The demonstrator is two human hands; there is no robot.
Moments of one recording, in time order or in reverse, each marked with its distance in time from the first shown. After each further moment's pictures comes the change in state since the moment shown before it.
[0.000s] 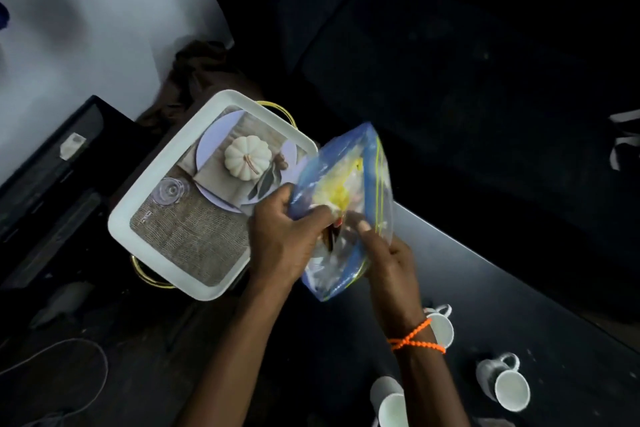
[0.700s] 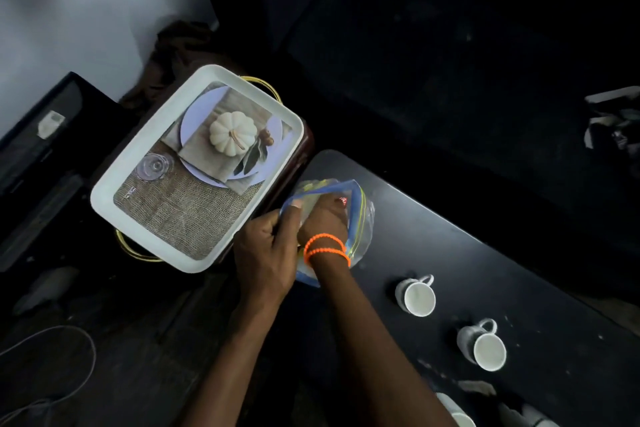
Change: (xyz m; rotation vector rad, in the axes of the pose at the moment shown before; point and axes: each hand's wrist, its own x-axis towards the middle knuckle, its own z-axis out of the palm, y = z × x) left_hand -0.050 -0.046 -0.003 0.180 0.135 0.158; right_hand 0.035 0.048 0.050 -1.222 -0.045 0.174
